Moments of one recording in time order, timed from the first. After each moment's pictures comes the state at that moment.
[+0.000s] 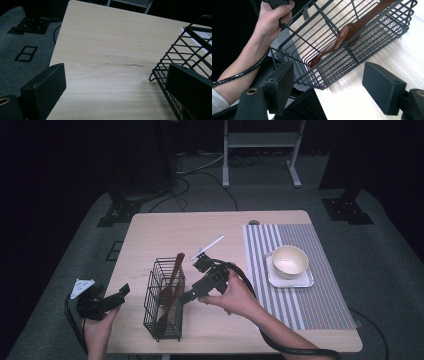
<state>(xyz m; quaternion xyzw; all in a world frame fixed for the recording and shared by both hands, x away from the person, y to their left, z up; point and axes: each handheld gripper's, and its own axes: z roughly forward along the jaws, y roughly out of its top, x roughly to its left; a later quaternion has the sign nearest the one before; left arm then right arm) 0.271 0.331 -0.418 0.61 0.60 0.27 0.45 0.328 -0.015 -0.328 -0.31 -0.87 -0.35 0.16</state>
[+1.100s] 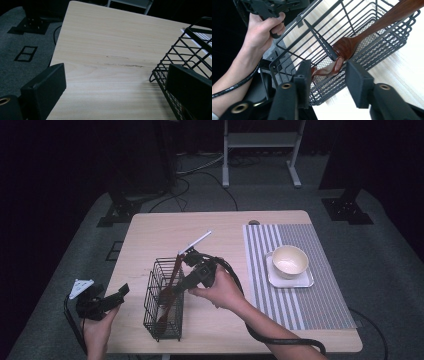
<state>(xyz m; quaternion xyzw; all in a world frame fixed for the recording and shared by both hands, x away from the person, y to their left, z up) 0.271 0.332 -0.418 0.60 0.60 0.27 0.46 0.345 0.012 -0.330 -0.33 -0.87 -0.34 0.15</state>
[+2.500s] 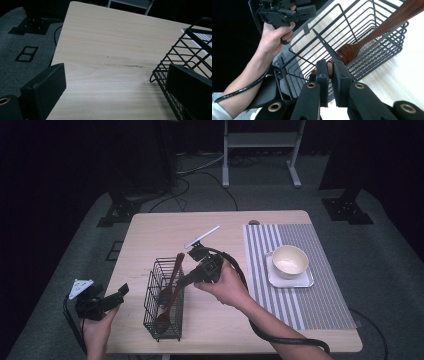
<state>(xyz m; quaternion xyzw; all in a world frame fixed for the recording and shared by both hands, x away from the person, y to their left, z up) 0.270 0.333 -0.417 0.60 0.60 0.27 0.45 0.345 -0.005 -0.312 -0.32 -0.86 -0.37 0.16</state>
